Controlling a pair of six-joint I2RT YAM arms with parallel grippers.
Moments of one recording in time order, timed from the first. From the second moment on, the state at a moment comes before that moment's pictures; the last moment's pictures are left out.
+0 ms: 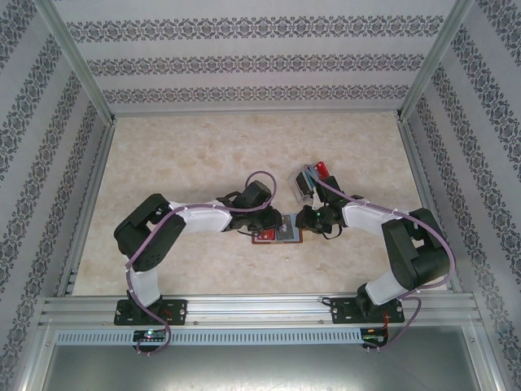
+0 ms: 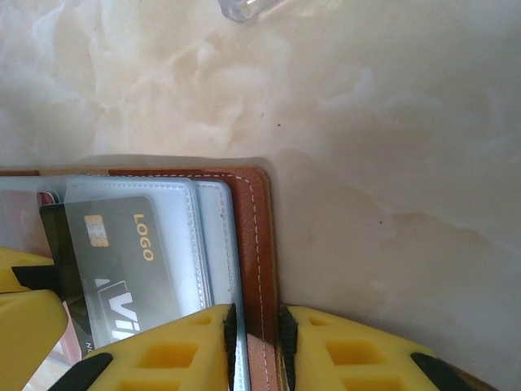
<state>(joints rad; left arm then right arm) -0.78 1.86 1.03 -0.08 0.26 -0.96 0.36 1.54 0.69 -0.33 -0.37 0.57</state>
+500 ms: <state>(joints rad) -0.78 1.92 1.10 -0.10 0.28 -0.93 0.36 1.55 0.69 -0.33 -0.37 0.57</state>
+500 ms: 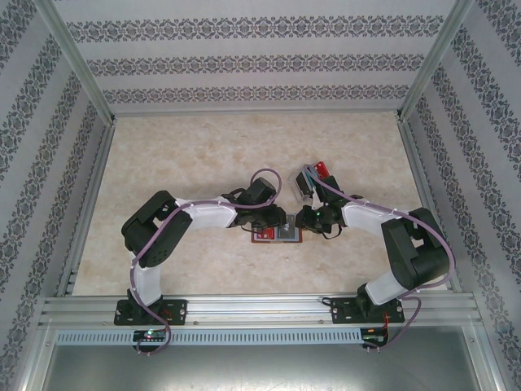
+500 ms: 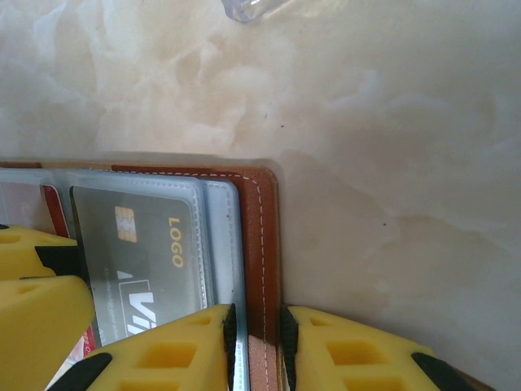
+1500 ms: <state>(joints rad) -0.71 1.91 1.28 -0.21 0.22 -0.92 0.23 1.47 1.10 -0.60 -0.16 0.36</state>
